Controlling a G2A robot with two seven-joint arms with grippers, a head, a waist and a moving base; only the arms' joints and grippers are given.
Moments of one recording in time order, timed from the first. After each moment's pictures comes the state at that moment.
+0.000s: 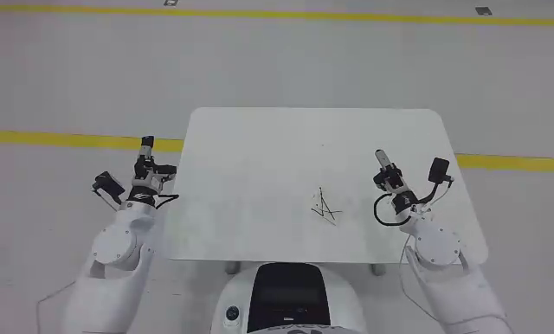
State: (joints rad) left arm 1.73 -1.15 -1.60 -1.80 -0.42 0.00 0.00; right arm -1.72 -1.15 1.45 -1.80 0.02 0.01 0.09
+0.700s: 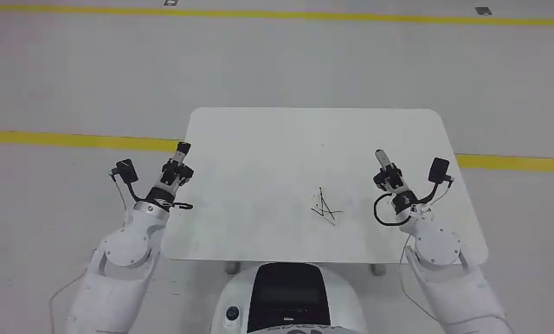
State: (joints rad) left arm 1.71 -1.13 -1.54 -1.79 -0.05 -0.08 -0.22; right arm -1.72 -1.15 1.45 -1.80 0.02 0.01 0.09
